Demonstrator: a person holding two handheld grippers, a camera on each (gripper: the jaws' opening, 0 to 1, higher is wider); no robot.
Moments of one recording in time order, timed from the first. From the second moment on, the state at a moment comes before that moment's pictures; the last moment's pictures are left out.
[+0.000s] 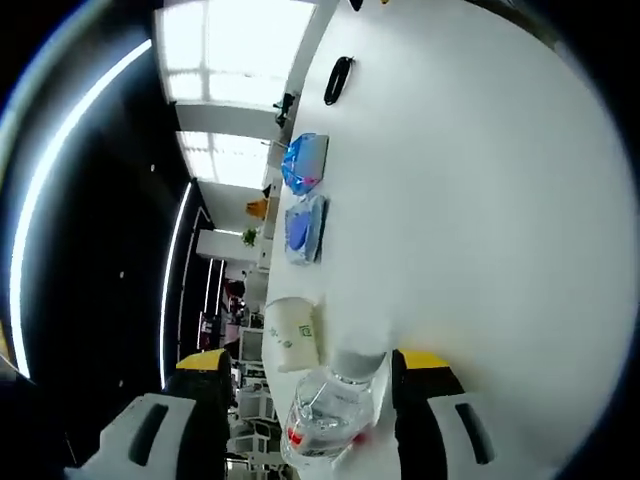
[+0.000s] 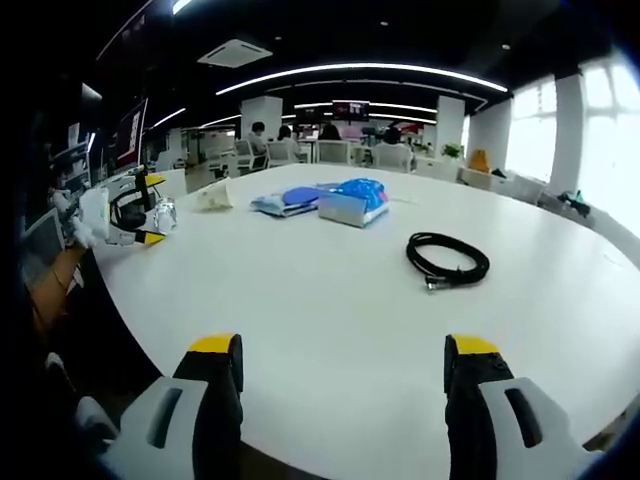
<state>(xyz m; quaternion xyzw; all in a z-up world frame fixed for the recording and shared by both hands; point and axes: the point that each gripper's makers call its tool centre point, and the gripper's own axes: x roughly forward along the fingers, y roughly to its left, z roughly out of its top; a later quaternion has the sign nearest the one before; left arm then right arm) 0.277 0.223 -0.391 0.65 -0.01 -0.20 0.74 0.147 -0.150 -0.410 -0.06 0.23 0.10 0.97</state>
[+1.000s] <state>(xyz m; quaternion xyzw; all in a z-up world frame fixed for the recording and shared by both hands) 0.283 0.212 -0.421 0.72 -0.02 -0.27 0.64 0.148 -0.153 -0.407 -0.06 0.23 0.10 0.97</state>
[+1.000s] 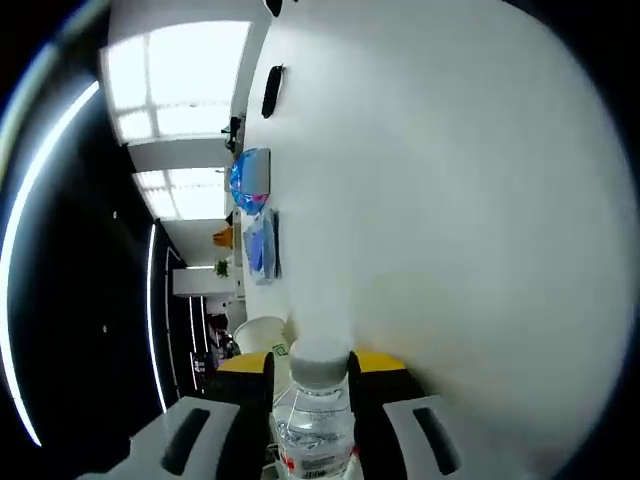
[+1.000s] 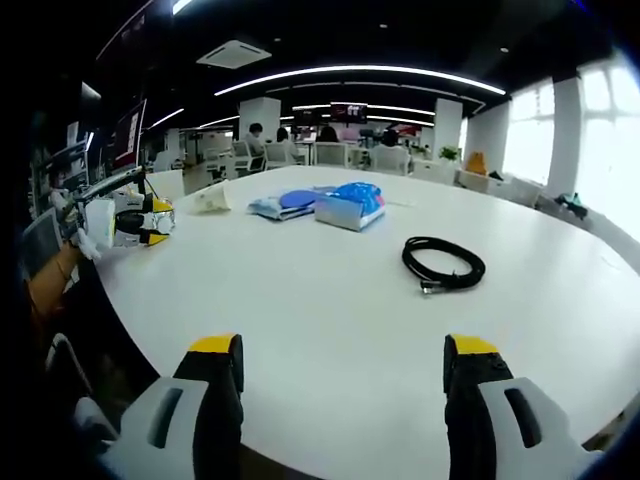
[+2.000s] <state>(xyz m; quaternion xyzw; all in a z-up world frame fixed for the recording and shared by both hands) 0.286 0.212 -0.427 0.72 0.01 -0.29 0.63 0.146 -0.155 -0.410 -0.06 0.23 0.10 0.97</state>
